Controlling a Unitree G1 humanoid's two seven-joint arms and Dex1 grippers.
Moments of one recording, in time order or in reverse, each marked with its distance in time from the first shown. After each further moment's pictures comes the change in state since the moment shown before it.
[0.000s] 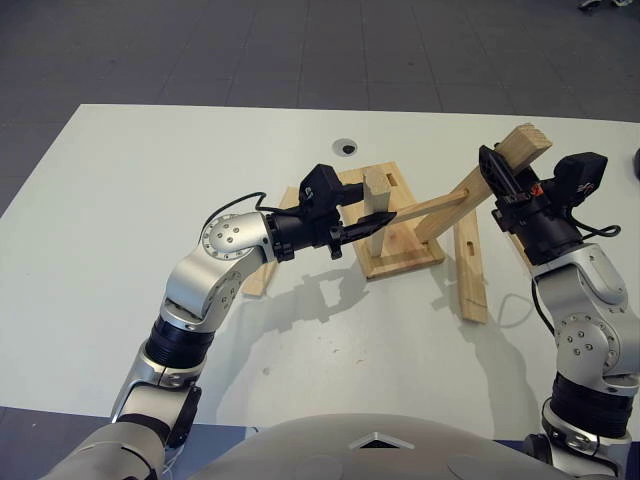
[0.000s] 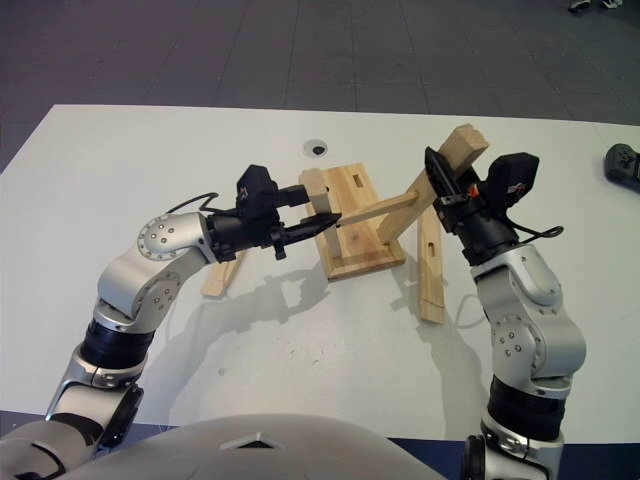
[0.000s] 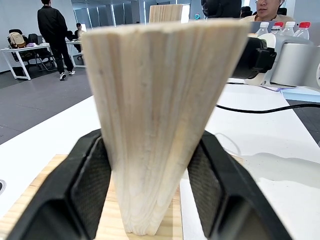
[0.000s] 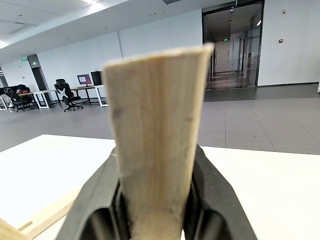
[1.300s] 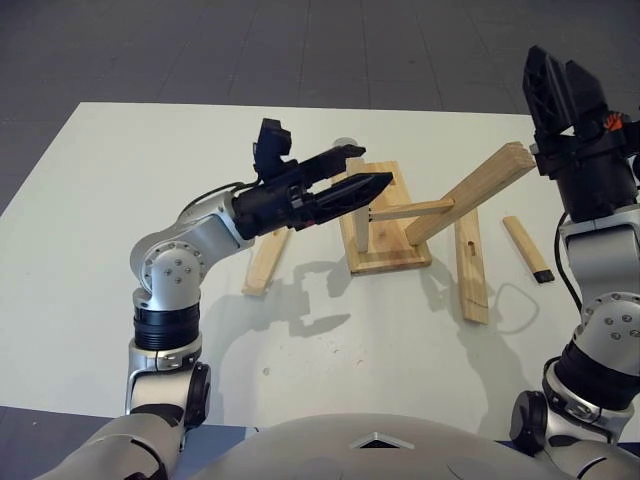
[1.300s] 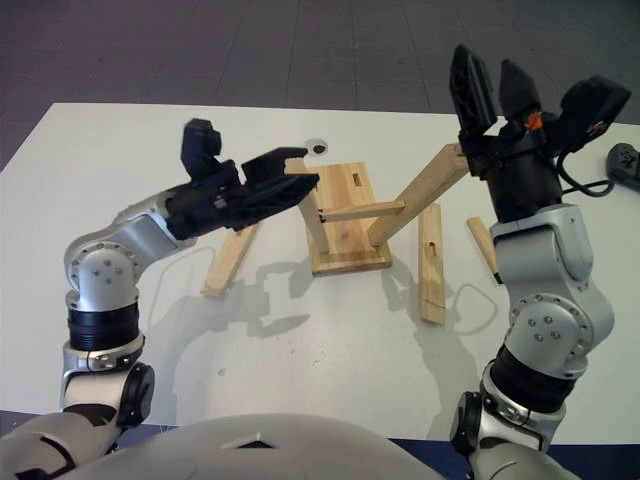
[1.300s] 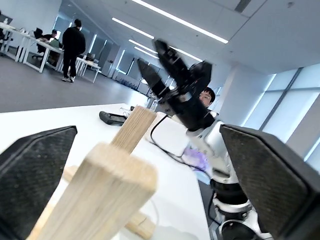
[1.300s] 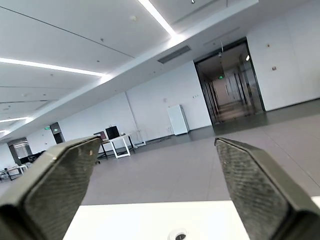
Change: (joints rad) left arm -0.136 -0.090 0.422 0.050 -0.720 0.396 0.090; right arm -0.177 0.028 -0.088 -0.088 0.349 0.046 -0.320
